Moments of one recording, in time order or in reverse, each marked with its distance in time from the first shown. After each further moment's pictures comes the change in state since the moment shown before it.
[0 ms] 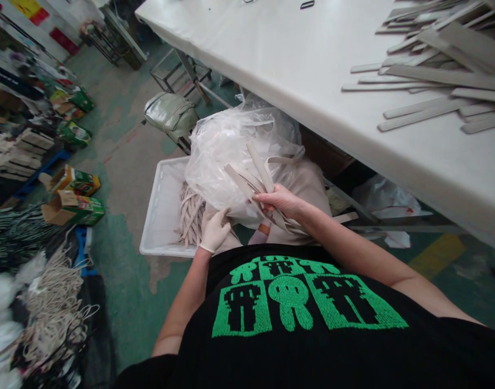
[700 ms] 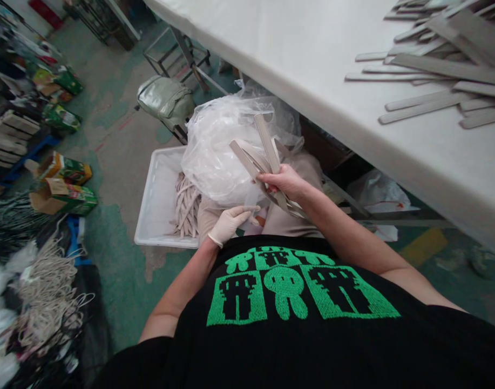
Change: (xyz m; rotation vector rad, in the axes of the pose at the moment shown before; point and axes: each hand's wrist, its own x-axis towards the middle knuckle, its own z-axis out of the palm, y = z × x) left_hand -0.011 0.051 0.035 -0.489 -0.429 -0.284; right_hand 0.002 -0.021 -0.015 -0.147 0.168 -0.103
